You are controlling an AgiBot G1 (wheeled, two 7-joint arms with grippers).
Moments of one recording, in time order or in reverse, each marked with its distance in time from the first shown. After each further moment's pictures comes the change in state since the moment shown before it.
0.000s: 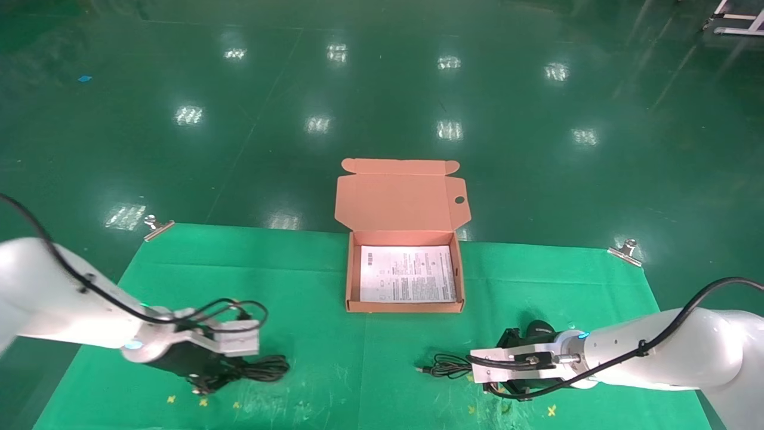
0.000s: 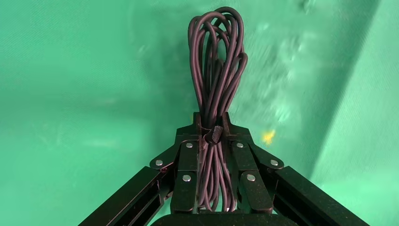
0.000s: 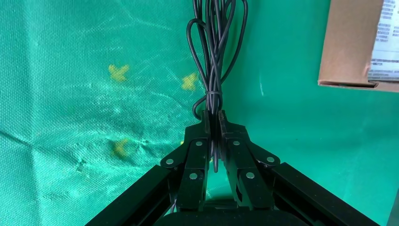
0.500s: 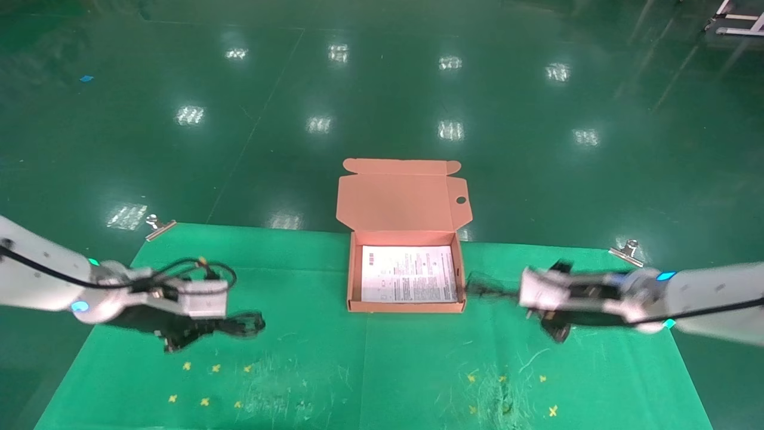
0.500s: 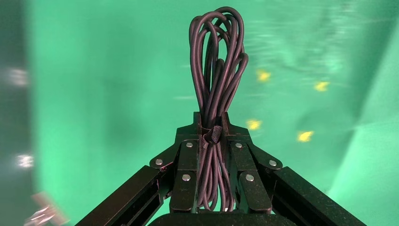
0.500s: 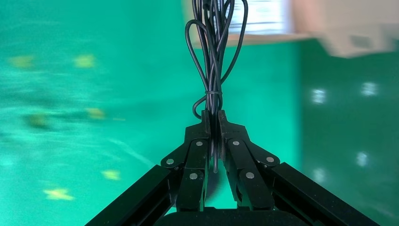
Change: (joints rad) left arm -0.067 -0.175 -0.008 -0.358 0.061 0.012 -0.108; right arm 0.096 0.140 0.108 0.133 0.069 -0.005 0.114
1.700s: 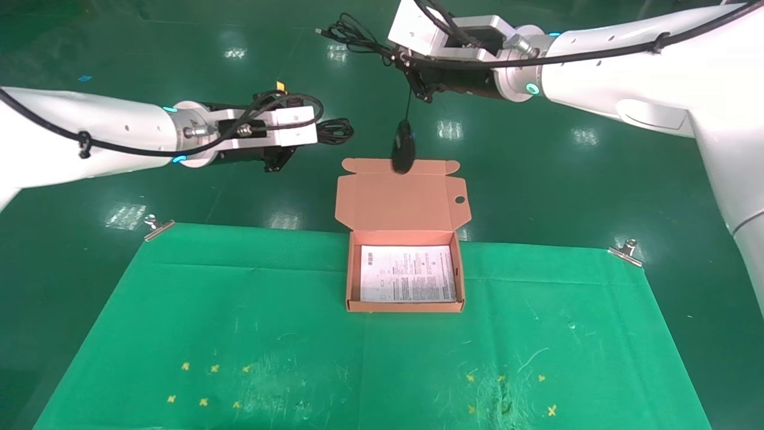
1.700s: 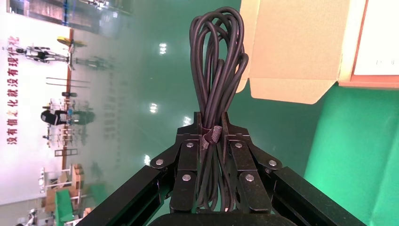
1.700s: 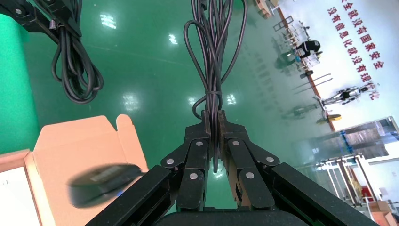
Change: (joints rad) left arm -0.129 0.191 -0.073 -0.054 0.142 -0.412 -0.077; right arm 0.417 -0.397 0.090 -0.337 0.109 0.267 -0.081
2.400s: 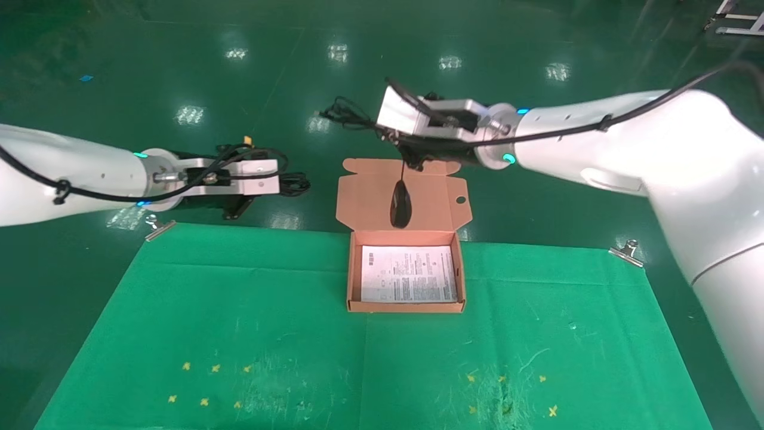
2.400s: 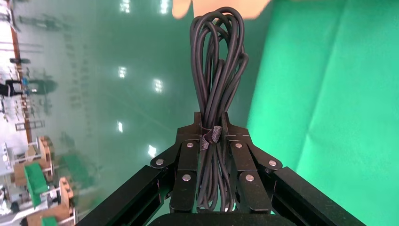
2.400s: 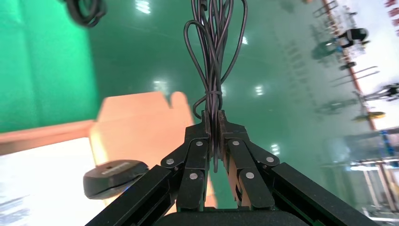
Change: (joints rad) left arm 0.041 -0.097 0.055 -0.111 0.138 0.129 -0.148; right arm -0.087 -0.020 -0.112 -0.026 0.041 0.010 -0.006
